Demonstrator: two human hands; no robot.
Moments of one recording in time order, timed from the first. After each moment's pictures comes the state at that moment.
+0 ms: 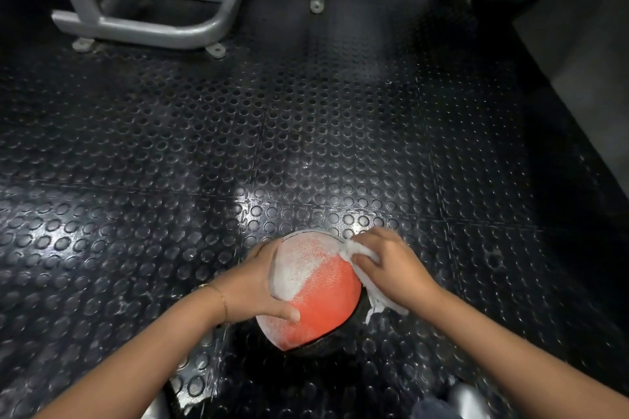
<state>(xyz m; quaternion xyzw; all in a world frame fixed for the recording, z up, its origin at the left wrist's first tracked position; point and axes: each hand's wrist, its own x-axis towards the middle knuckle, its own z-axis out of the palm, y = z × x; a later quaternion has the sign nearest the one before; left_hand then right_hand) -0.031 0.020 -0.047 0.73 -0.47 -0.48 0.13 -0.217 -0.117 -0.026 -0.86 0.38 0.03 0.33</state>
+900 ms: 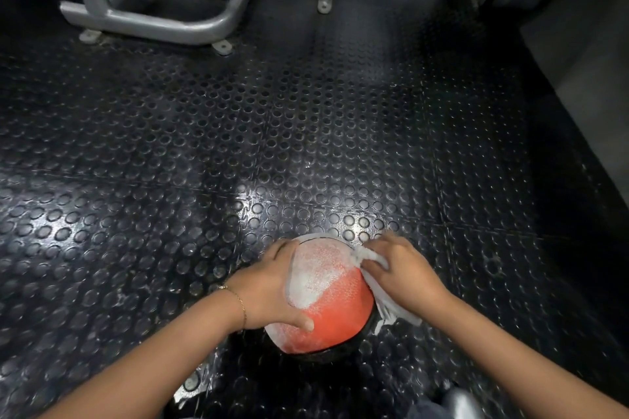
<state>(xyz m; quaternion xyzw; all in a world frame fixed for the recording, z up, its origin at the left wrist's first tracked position) -0.051 0.015 -0.039 0.74 -0.52 -0.42 0.05 -0.226 -0.122 -0.025 -0.86 0.40 0.06 0.31</state>
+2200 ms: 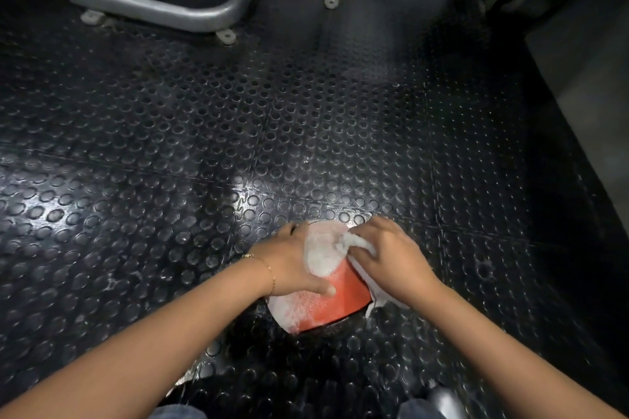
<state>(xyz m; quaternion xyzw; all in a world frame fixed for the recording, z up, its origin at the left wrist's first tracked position) -0.063 -0.025 -0.040 0.76 -0.50 -0.41 0.02 -0.215 -0.126 -0.013 -0.91 0.34 0.03 0.23</state>
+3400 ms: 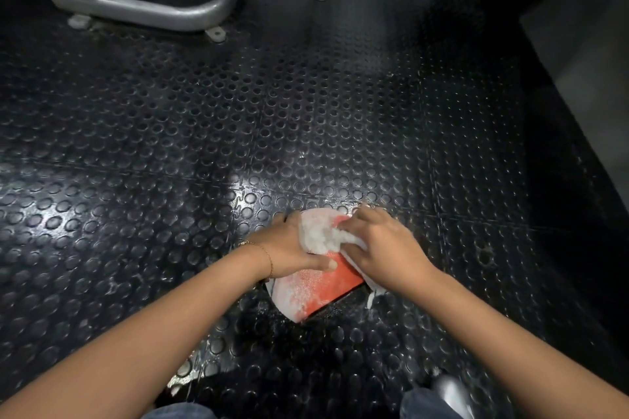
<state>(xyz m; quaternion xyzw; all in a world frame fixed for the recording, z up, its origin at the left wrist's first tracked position) -0.056 -0.035 -0.048 0.78 -0.45 -0.44 0.07 -0.210 -0.124 -0.007 -0.94 0.28 0.04 0.17</state>
